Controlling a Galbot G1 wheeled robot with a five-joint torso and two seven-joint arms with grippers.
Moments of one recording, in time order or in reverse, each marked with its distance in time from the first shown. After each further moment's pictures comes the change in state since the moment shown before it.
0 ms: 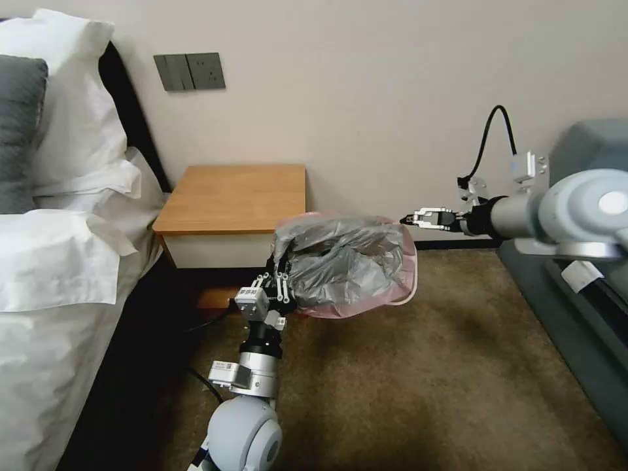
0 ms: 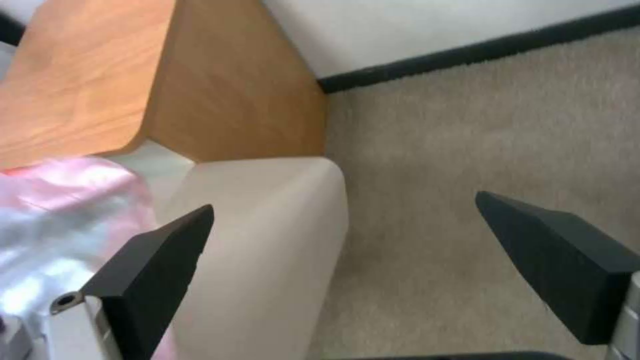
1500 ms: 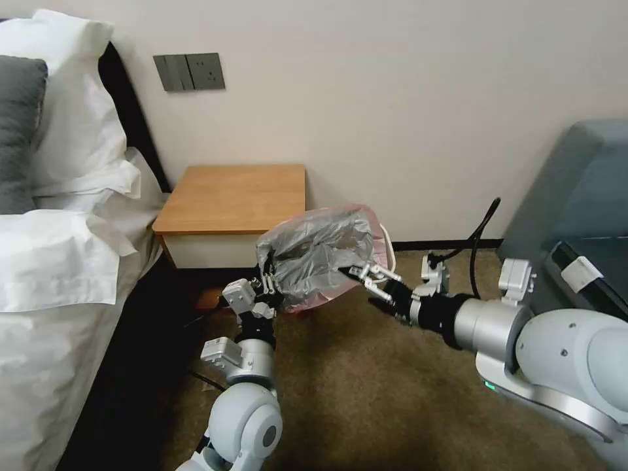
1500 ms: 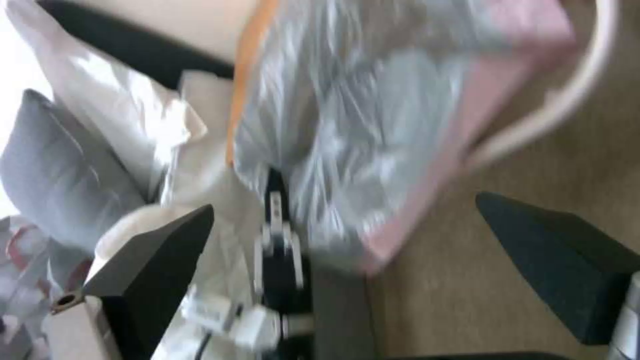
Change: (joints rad) left arm -0.039 -0.013 -0.005 -0.025 -0.202 0.185 -0.210; right arm -0.598 0.301 0.340 0.506 -0.041 0.501 0.103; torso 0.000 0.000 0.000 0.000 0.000
